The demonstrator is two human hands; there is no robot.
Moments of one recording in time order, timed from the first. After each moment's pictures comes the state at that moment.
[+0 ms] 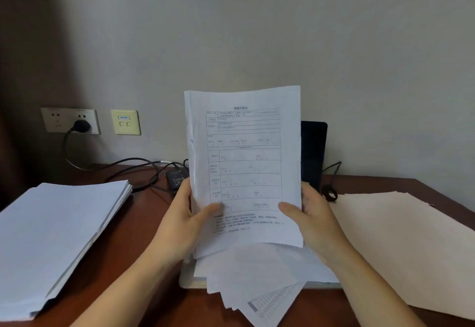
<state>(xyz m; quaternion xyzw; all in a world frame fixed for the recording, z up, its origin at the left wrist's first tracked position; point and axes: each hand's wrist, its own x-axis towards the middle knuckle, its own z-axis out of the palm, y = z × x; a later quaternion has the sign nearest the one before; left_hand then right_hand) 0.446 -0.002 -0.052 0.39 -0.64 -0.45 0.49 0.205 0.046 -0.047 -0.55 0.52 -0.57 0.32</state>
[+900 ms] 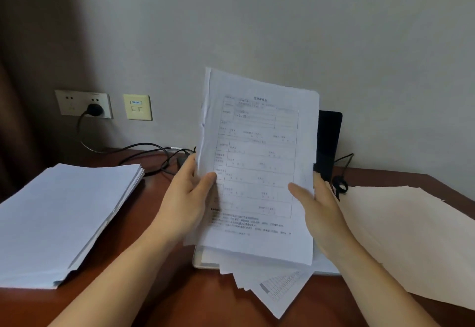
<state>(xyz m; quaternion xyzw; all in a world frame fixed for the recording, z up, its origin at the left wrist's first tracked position) 0.458 0.001 -0.037 0.37 -0.64 -0.44 0.51 0.231 0.054 -0.044 -0.52 0.49 -0.61 0.34</state>
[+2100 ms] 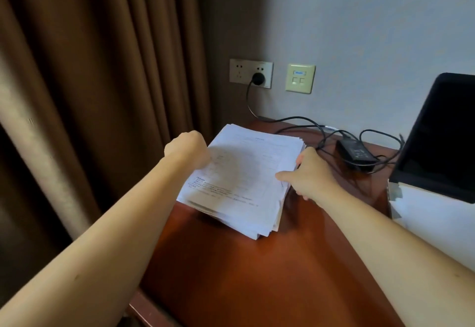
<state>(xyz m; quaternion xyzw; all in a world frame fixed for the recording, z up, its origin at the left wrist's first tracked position) 0.761 -0.062 -0.055 0.84 -0.52 -0.04 0.14 0.519 -0.090 -0.077 -0.68 0.60 -0.29 0.30</state>
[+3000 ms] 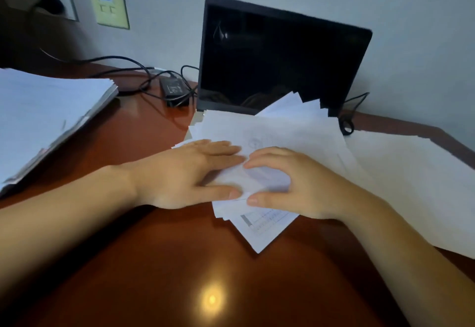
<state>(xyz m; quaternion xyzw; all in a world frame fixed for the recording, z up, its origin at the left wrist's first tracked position) 0.455 -0.012 -0.101 0.30 -0.94 -0.12 0.08 0.208 0.054 -0.081 -0.82 0.54 -0.13 0.15</state>
